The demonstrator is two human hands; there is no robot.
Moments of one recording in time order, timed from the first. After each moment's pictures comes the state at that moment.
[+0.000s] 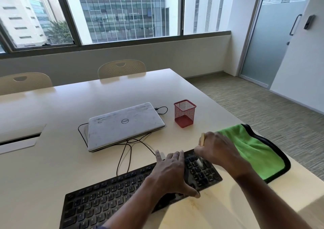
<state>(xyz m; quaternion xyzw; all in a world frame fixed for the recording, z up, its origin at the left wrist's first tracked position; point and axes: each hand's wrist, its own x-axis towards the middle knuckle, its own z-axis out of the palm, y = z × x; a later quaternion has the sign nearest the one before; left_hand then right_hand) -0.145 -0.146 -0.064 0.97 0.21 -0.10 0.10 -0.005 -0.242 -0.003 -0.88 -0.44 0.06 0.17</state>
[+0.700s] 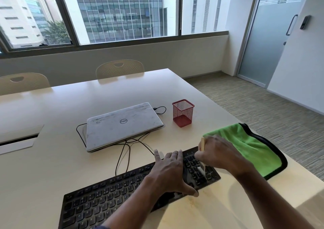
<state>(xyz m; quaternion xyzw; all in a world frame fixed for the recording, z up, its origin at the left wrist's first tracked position) -0.145 -0.146 -0.065 0.97 0.21 -0.10 0.09 -0.001 -0.254 -0.007 -0.84 -0.50 0.08 0.17</state>
